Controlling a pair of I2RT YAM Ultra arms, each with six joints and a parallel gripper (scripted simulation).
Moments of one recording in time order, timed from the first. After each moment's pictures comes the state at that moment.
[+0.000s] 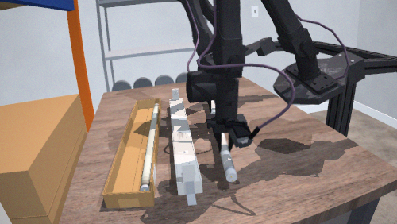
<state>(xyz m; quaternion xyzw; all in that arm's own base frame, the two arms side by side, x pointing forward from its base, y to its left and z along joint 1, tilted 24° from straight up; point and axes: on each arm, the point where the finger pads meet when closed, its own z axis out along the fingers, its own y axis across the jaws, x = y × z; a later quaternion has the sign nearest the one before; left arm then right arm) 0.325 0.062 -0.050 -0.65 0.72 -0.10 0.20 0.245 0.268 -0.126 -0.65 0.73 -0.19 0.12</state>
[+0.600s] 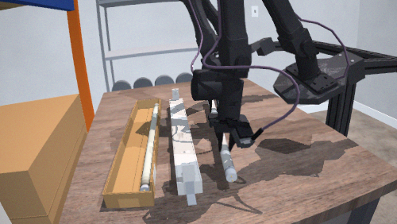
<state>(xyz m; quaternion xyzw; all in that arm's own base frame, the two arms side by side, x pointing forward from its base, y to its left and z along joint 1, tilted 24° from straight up) 0.325 0.062 -0.050 -0.65 0.72 -0.12 0.22 0.245 0.268 -0.126 -0.64 0.72 -0.22 0.14</state>
